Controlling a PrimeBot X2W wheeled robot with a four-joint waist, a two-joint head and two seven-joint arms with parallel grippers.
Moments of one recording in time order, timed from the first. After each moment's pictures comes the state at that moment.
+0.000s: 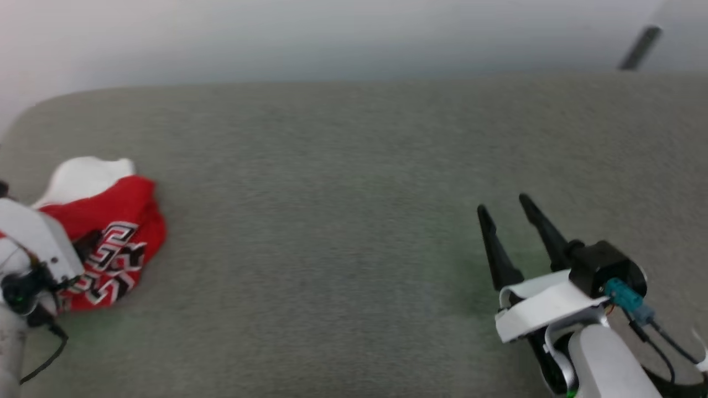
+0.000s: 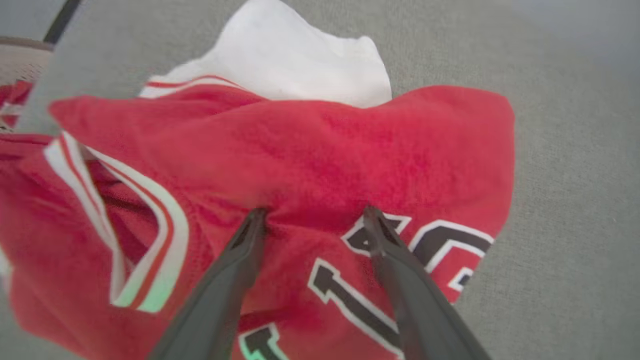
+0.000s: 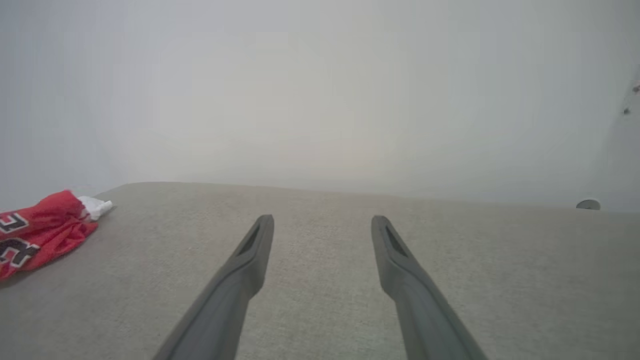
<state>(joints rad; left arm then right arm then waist) -0.77 0.59 -0.25 1.00 -0.85 -0.13 0.45 -0.31 -0.05 0.21 0.31 0.19 0.13 -0.26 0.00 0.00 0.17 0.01</state>
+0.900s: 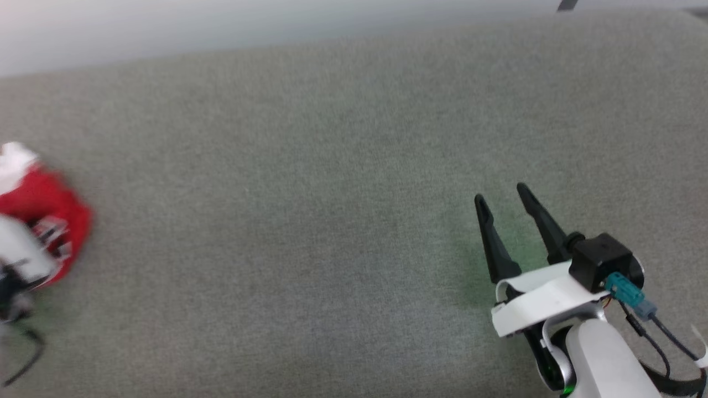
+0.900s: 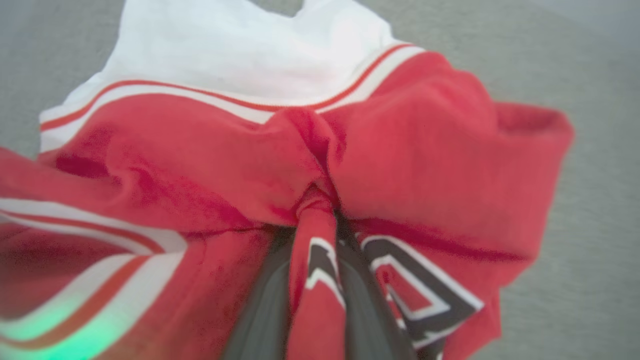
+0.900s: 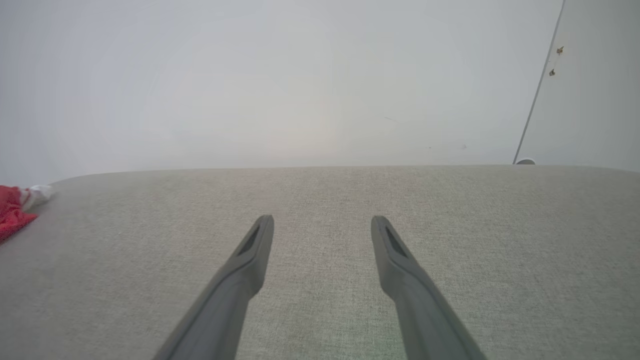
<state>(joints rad) -0.80 0.64 -0.30 1.13 -0.89 -0.13 0.21 -0.34 -0.05 0.21 0.29 0.21 0.13 -0.26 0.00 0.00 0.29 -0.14</state>
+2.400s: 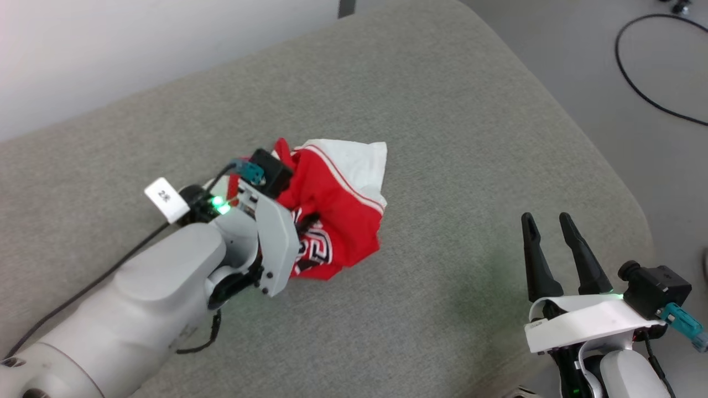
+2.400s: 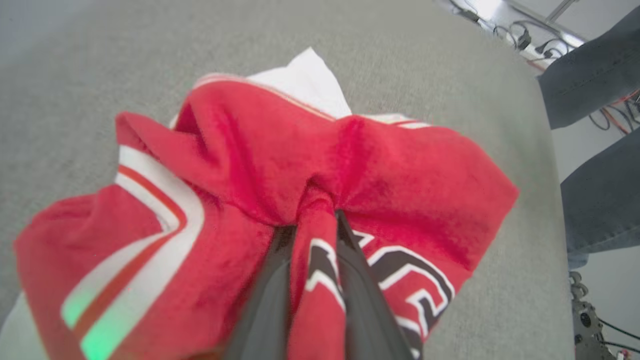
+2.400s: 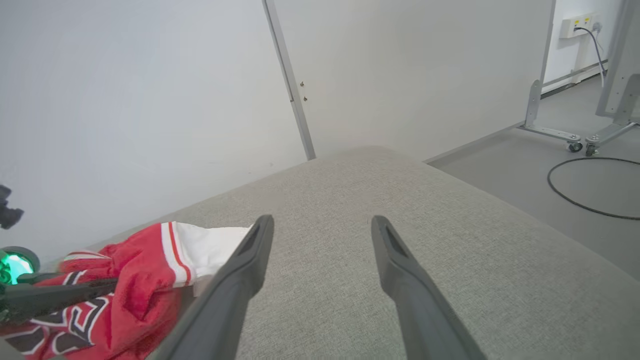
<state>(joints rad) -1.01 0.48 -1.25 0.64 -1.08 -0.13 0.12 -0.22 -0.05 0.12 0.23 0.42 0.13 -0.26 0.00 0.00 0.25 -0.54</state>
